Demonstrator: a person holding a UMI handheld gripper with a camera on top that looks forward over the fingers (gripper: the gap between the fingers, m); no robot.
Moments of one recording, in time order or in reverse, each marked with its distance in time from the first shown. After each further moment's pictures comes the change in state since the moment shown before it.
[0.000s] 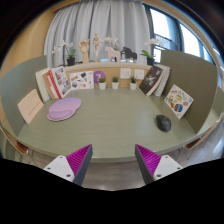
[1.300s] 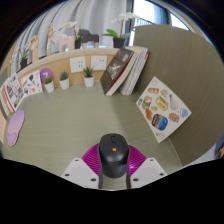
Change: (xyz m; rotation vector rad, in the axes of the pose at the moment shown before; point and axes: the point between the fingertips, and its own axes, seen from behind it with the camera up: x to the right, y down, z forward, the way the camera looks) arm 0.230 -0.078 0.176 -0.148 0.200 0.070
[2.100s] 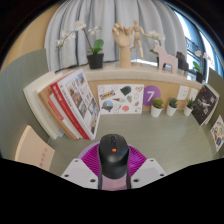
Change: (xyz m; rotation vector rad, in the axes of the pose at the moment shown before) arm -0.534 -0.107 -0.037 0.112 -0.271 -0.072
